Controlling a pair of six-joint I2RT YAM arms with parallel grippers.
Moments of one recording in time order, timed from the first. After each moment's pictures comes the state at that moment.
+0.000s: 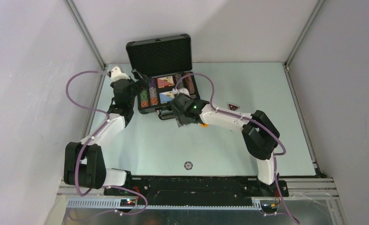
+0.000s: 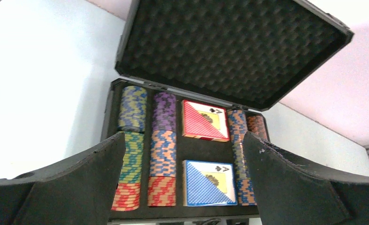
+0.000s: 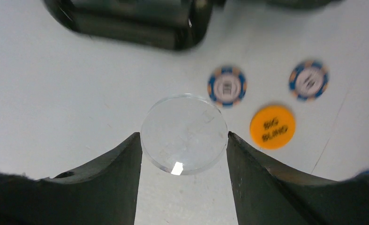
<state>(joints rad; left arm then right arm) -0.15 1.35 0.85 0.31 -0.21 -0.54 0.93 1.94 1.46 -0.55 0.31 0.43</state>
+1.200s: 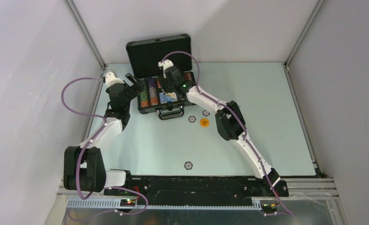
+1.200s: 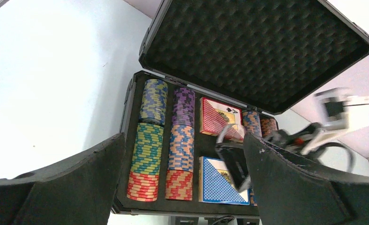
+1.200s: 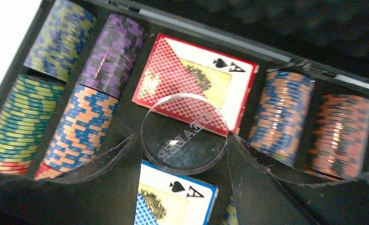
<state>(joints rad) -0.08 1.30 0.77 0.33 -0.20 -0.58 0.75 2.55 2.35 -0.31 0.16 0.09</state>
